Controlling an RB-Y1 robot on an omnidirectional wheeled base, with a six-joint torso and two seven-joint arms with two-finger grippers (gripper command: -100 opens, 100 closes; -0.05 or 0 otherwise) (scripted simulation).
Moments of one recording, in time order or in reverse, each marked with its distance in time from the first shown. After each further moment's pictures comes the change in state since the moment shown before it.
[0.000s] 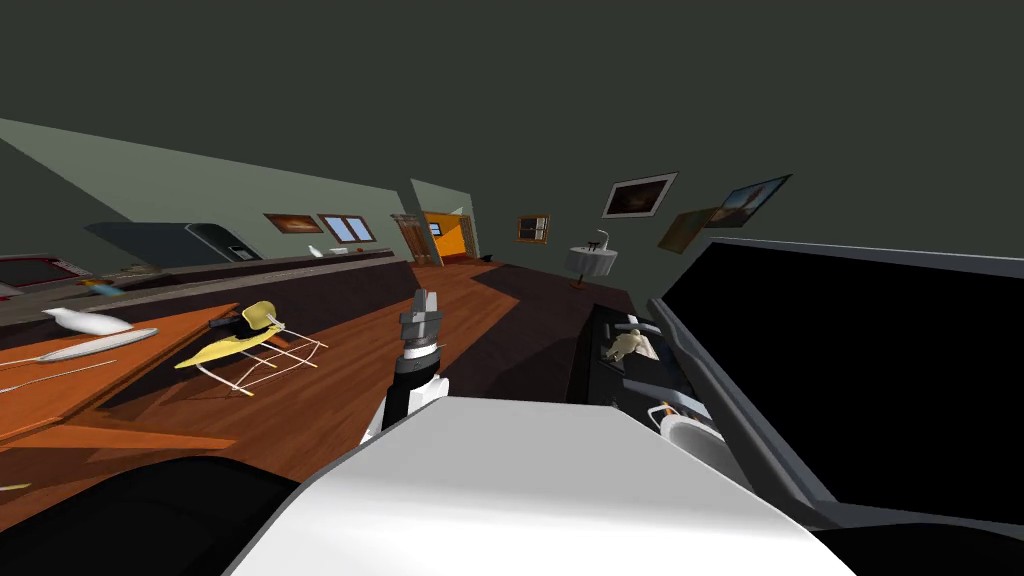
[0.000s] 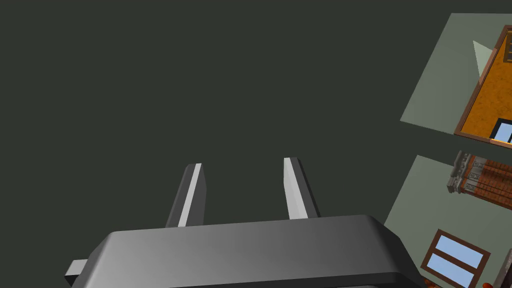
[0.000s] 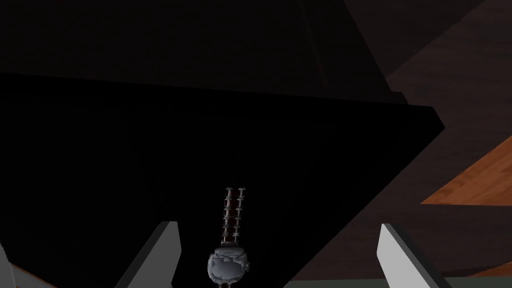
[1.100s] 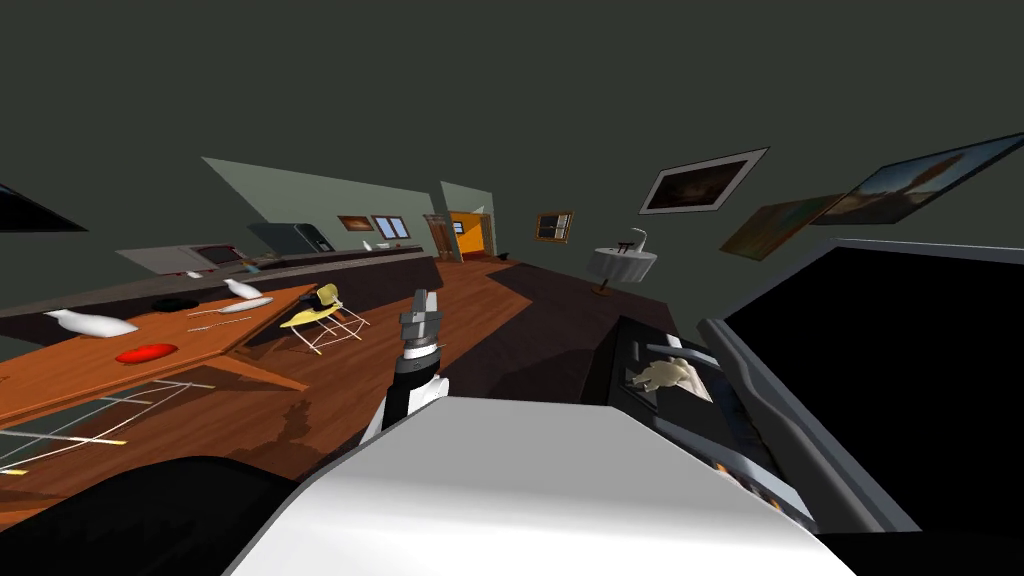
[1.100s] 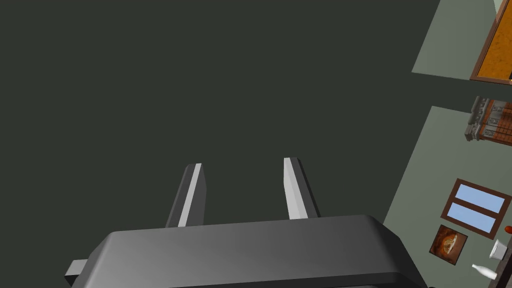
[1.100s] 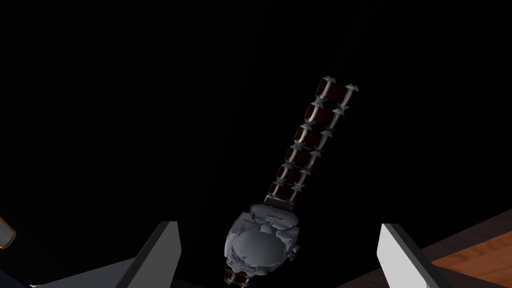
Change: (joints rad) left arm 0.000 0.000 0.000 0.000 0.000 0.000 0.000; right arm -0.089 -0.031 0.064 0.179 -0.054 0.092 0.054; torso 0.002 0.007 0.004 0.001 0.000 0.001
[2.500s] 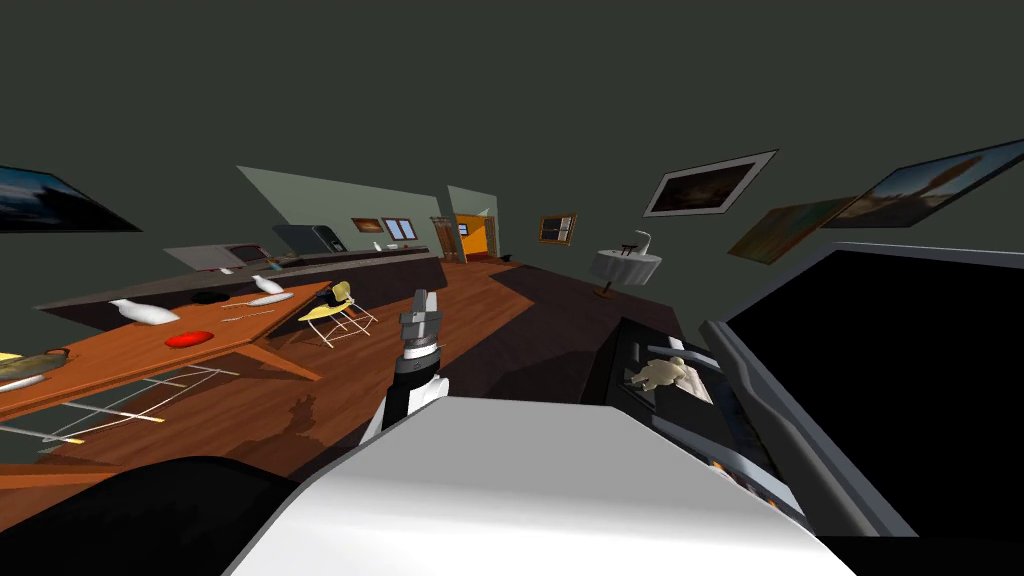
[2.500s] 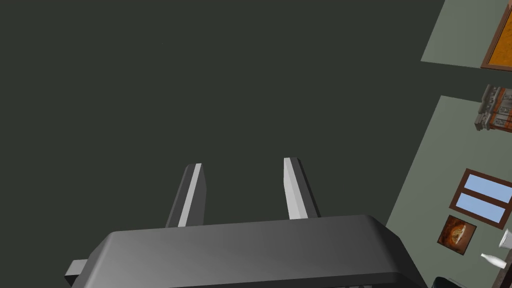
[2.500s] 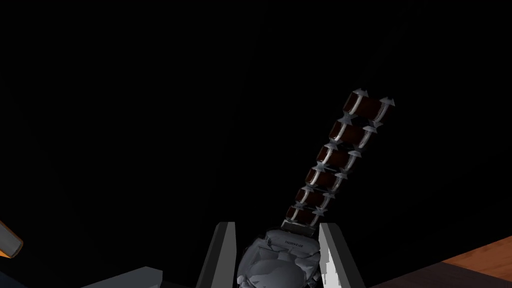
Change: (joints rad) left arm 0.000 0.000 0.000 0.000 0.000 0.000 0.000; right arm -0.048 0.044 -0.010 0.088 -0.016 -0.016 0.009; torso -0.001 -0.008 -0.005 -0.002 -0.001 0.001
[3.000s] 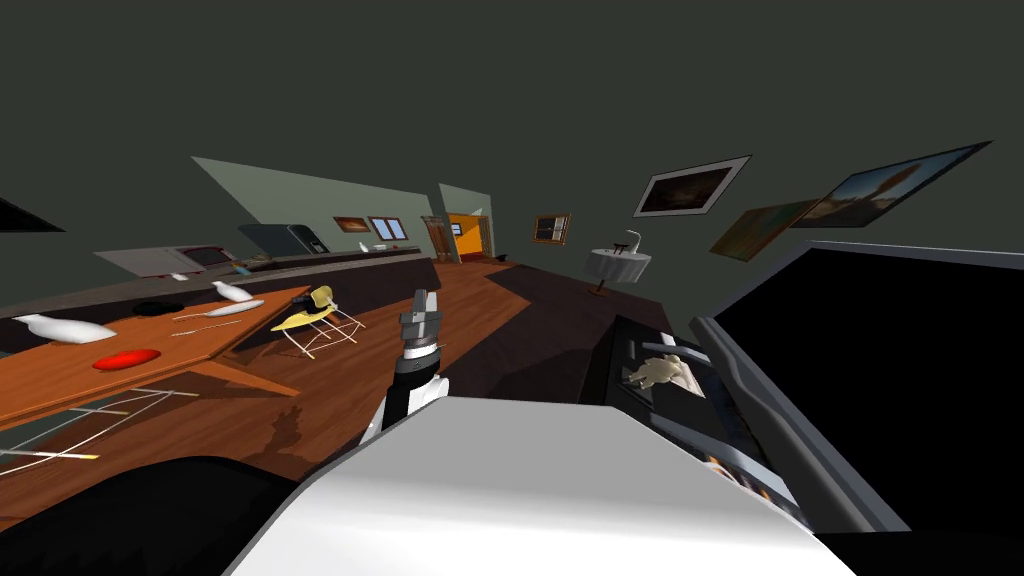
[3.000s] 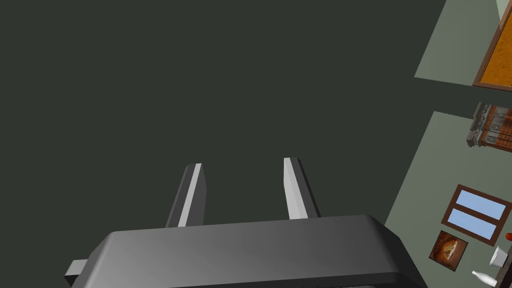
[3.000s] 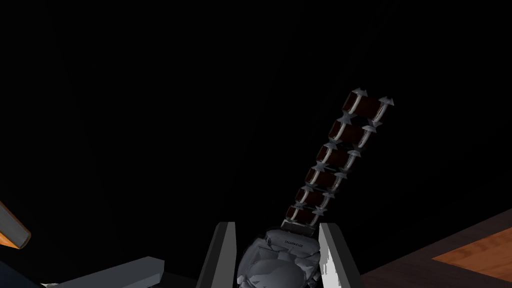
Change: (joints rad) left arm 0.000 0.000 0.000 0.000 0.000 0.000 0.000; right arm 0.053 -0.051 0.014 -0.100 0.015 0.018 -0.009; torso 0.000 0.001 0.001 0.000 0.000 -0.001
